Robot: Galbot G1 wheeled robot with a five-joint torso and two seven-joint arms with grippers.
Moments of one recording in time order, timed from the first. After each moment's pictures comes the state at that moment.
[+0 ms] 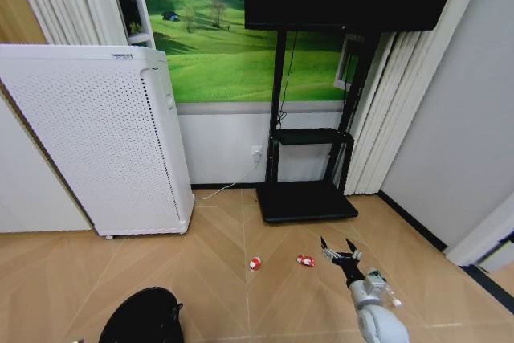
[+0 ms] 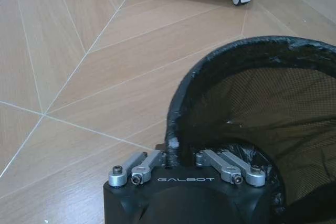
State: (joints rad) left arm 1.87 -1.34 -0.98 -2.00 -0.50 0.73 -0.06; right arm -1.47 1.39 0.76 1.76 0.26 0.05 -0.14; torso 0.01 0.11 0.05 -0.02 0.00
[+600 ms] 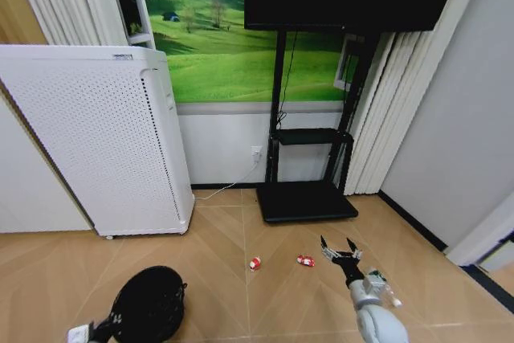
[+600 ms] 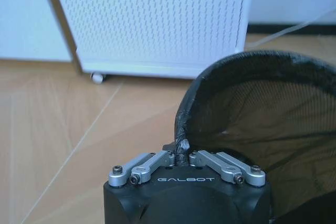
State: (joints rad) left arm 1.69 -1.33 -0.92 -1.84 -0.32 0.36 0.04; right arm -1.47 1.40 0.75 1.78 0.24 0.04 -0.12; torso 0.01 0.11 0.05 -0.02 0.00
